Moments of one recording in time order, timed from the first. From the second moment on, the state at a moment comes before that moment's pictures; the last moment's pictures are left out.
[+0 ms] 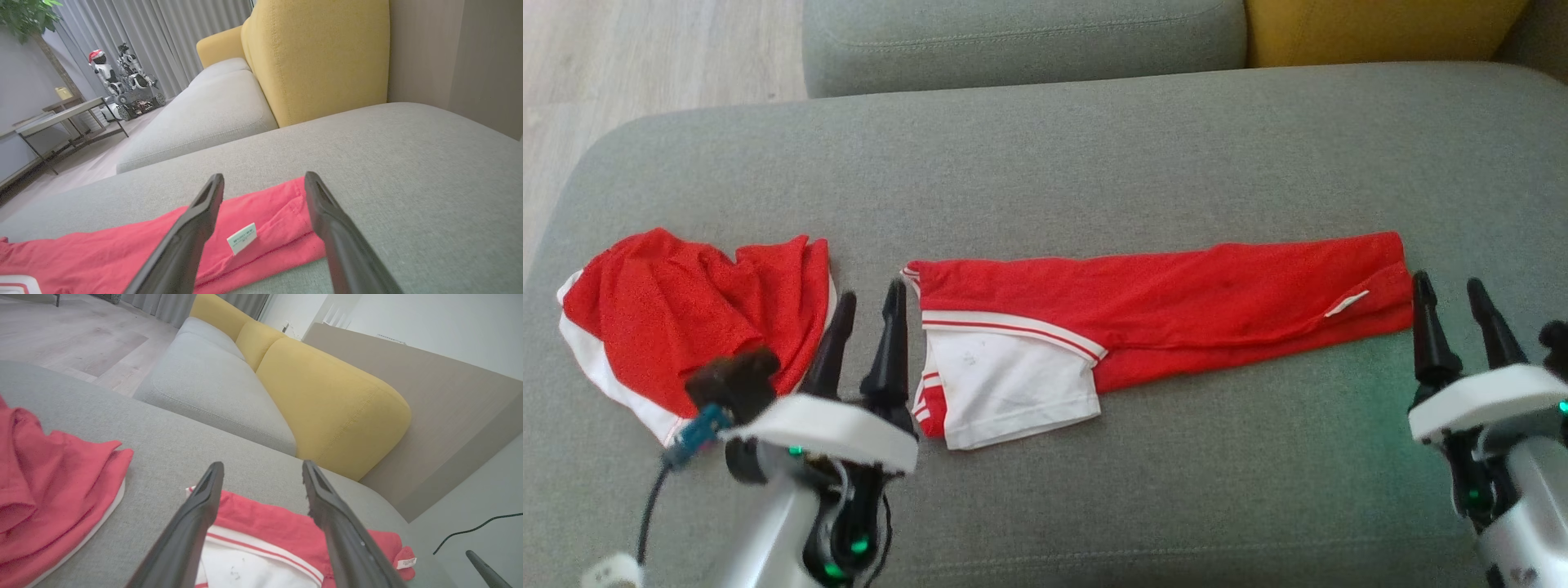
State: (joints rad) left arm -0.18 0.16 -0.42 0.20 -0.75 0.09 -0.25; right arm -0.30 -0.32 0.17 0.63 0.60 0.13 -0.24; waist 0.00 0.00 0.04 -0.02
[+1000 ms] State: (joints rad) left arm -0.20 0.05 -0.31 0.29 -0.54 -0.06 -0.25; right arm -0.48 -0.11 -0.44 0.81 0.21 0.13 0.04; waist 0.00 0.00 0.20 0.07
